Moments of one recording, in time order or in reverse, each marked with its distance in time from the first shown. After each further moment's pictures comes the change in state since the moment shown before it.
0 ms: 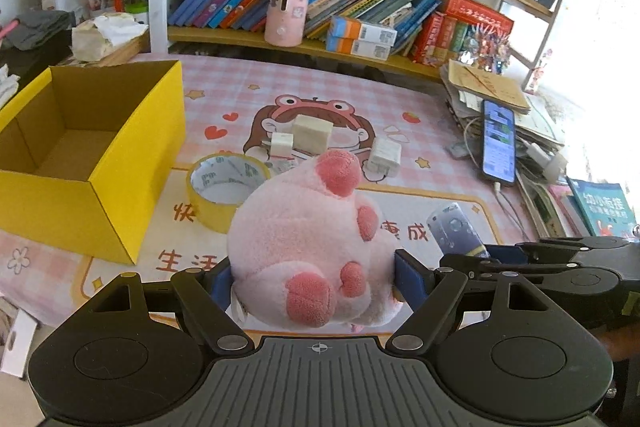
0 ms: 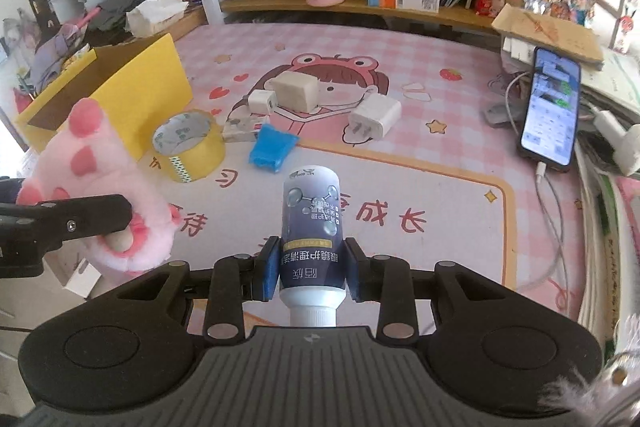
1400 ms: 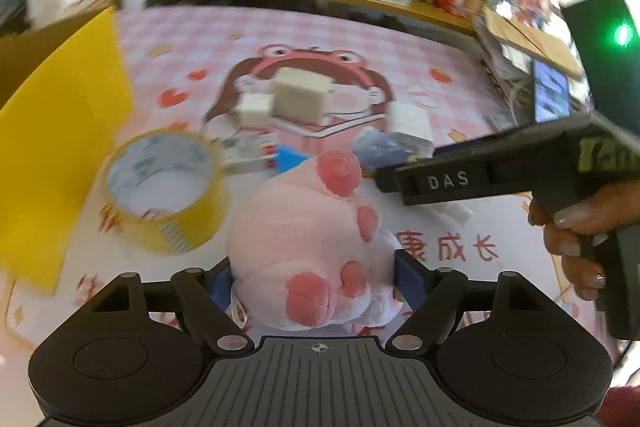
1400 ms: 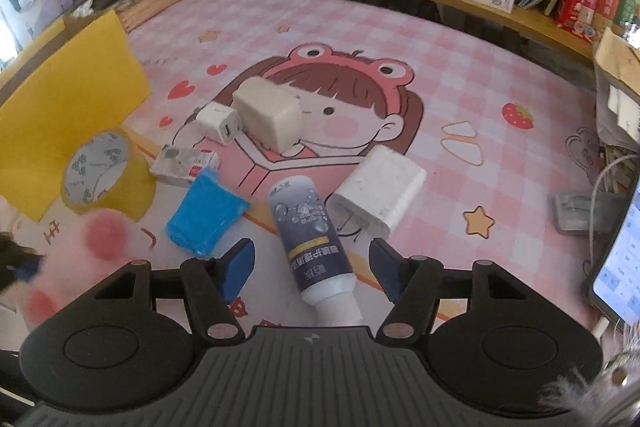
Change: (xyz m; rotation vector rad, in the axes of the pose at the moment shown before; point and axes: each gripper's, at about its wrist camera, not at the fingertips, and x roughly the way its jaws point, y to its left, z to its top) left arm 0.120 -0.017 0.023 -0.054 0.142 0.080; right arm 0.150 -0.048 0.094 -0.171 0.140 0.114
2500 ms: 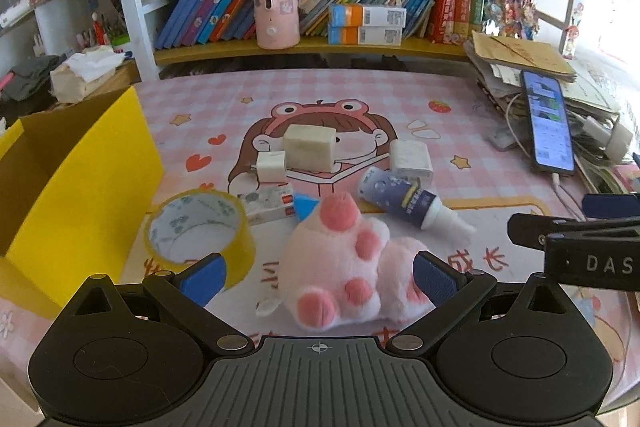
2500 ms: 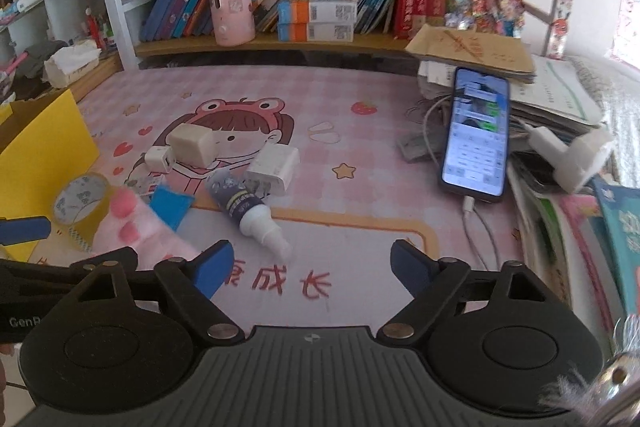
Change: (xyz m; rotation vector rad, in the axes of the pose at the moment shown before) left arm -0.020 -0.026 -0.002 0.164 -0.159 0.099; right arm -0.104 0.009 -0.078 0.269 -0.225 -0.284
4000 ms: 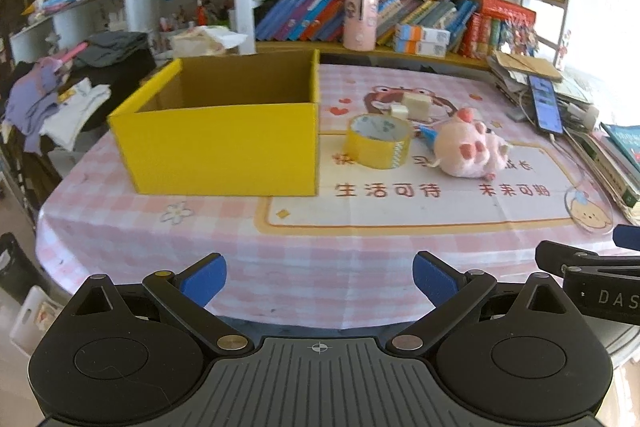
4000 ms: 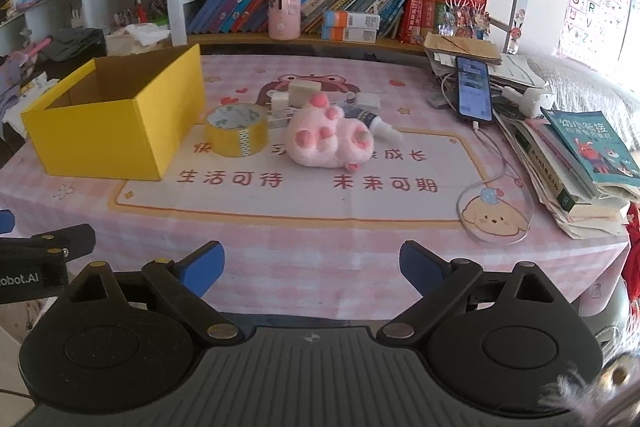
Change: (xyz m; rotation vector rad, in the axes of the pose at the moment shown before) left arm -0.170 0.178 -0.136 -0.020 -0.067 -0.026; right arm -0.156 0.216 -0.140 0.052 -0.068 -0.160
